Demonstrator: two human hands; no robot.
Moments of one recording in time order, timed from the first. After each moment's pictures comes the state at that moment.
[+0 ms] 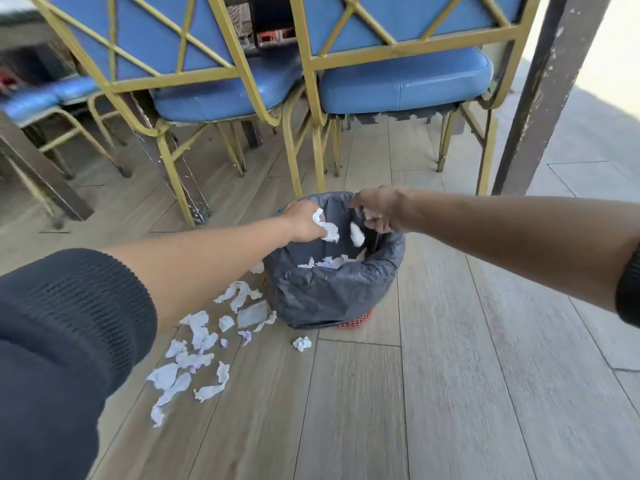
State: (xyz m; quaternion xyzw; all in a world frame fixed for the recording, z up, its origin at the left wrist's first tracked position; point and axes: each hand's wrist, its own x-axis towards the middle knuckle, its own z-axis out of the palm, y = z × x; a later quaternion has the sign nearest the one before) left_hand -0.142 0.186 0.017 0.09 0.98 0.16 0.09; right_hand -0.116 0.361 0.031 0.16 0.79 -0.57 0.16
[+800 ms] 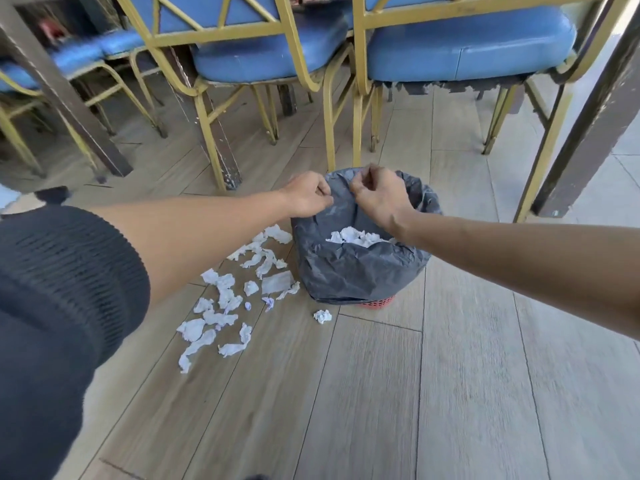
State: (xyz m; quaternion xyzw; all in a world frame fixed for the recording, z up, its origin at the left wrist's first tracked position) left_hand -0.143 0.134 0.015 0.08 0.97 0.21 0.03; right_hand -0.109 0.294 0.000 0.00 0.87 -0.49 -0.10
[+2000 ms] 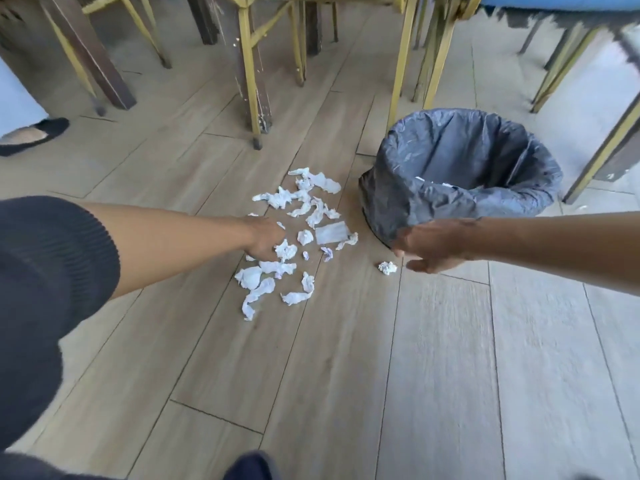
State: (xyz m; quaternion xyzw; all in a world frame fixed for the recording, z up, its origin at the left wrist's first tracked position) left_hand -0.077 -0.131 -0.101 0.20 0.92 -0.17 0.29; right_hand -0.028 0.195 -0.066 -0.36 0.89 0.17 0.22
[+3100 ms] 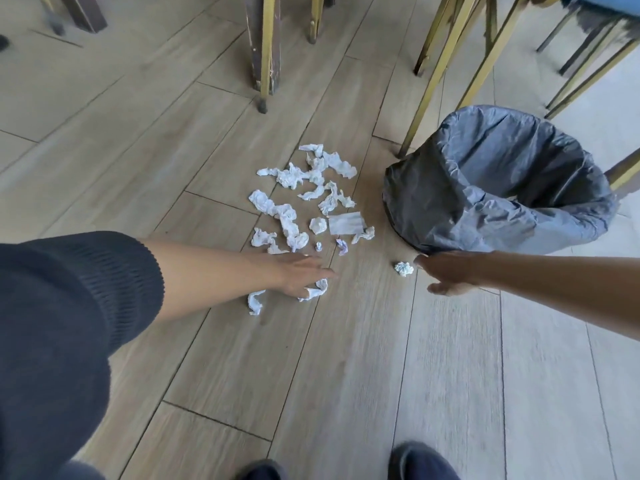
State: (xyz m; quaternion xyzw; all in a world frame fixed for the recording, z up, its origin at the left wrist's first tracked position) left_hand -0.062 -0.142 -0.218 0.39 0.87 -0.01 0.30; right_hand -0.067 0.165 -0.148 -0.18 0.89 0.17 0.37
